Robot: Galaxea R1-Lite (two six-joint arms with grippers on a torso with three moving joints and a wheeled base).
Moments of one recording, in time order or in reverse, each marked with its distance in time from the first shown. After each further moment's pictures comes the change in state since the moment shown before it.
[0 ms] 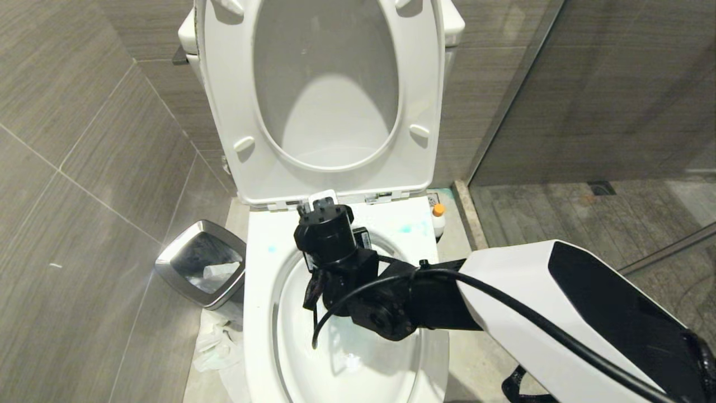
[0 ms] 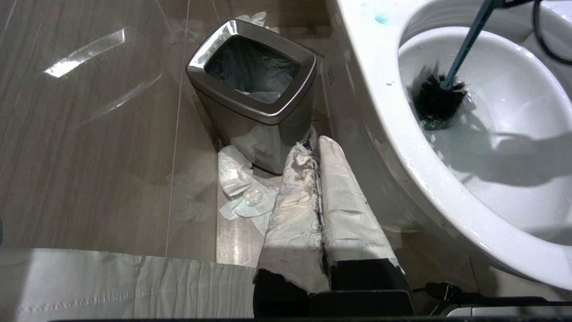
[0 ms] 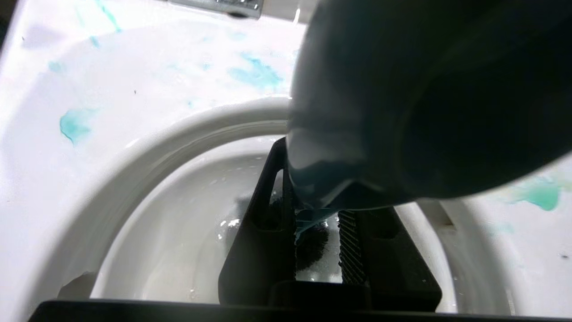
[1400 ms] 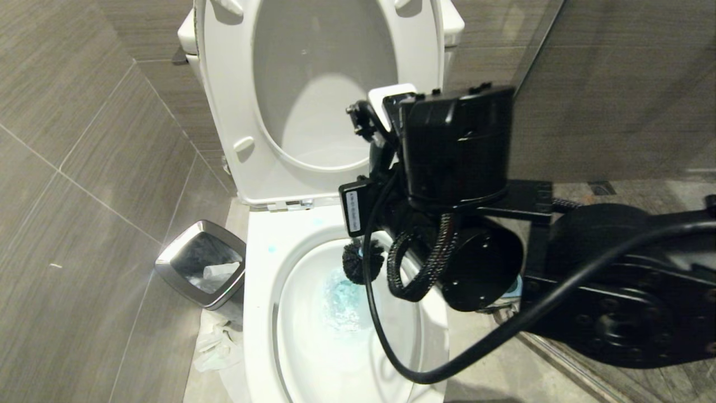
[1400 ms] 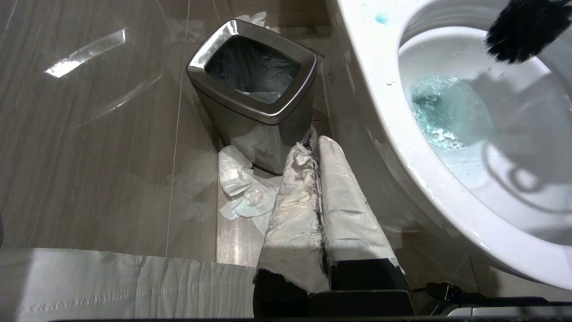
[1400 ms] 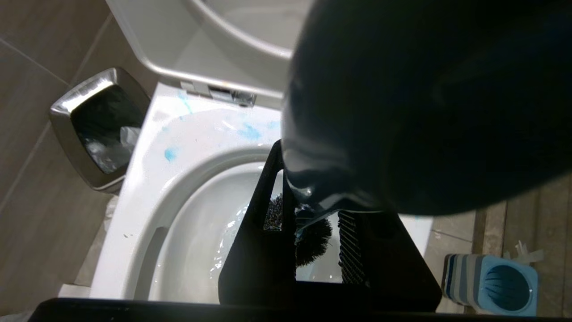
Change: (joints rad) left arm 0.000 0.000 0.000 0.000 0.000 0.001; right arm 0.084 -0.596 0.410 0.038 0.038 -0.018
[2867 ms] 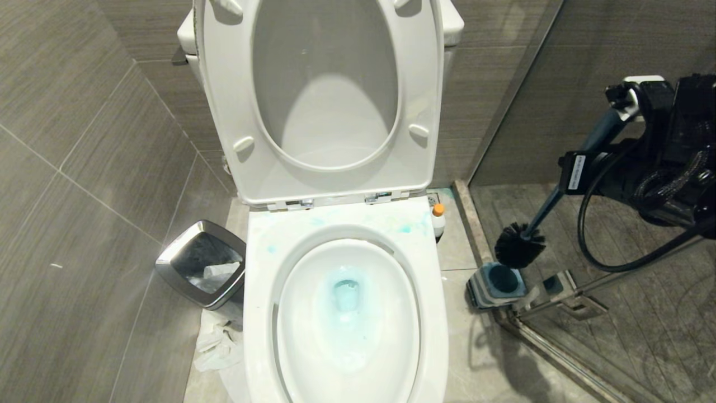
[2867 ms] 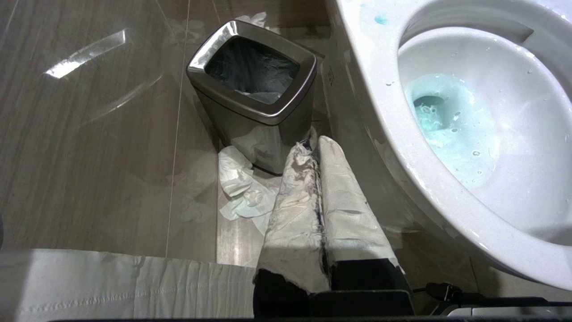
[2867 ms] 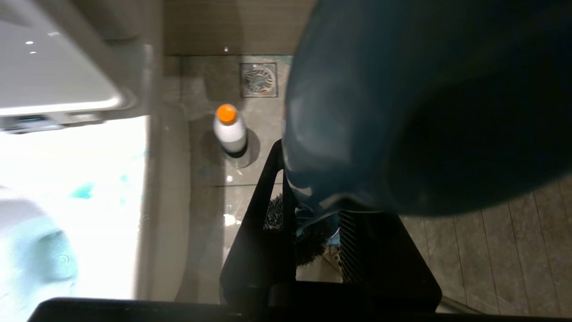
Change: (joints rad) left arm 0.000 0.000 0.000 0.001 0.000 0.000; right arm -0.708 -0.306 0.363 -0.009 0.294 0.007
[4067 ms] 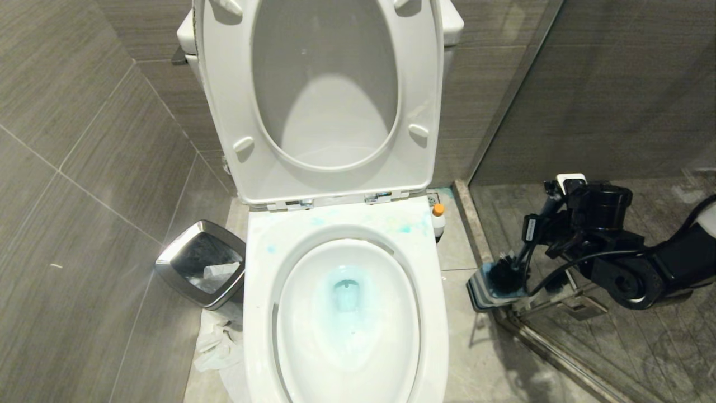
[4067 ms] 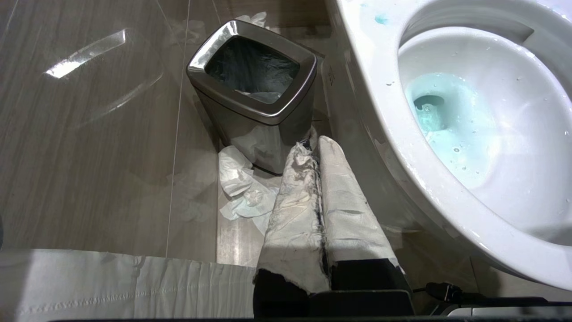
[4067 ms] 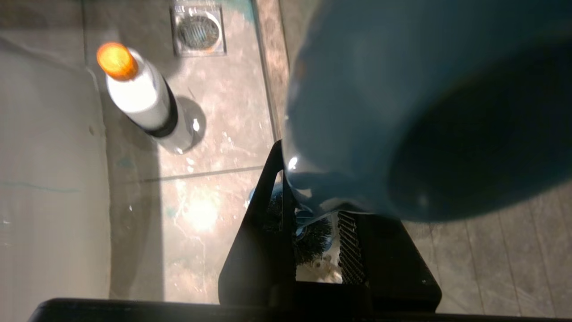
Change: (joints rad) left arm 0.000 0.000 0.000 0.000 0.000 0.000; right arm -0.185 0.486 0.144 -0.574 0.083 -0.031
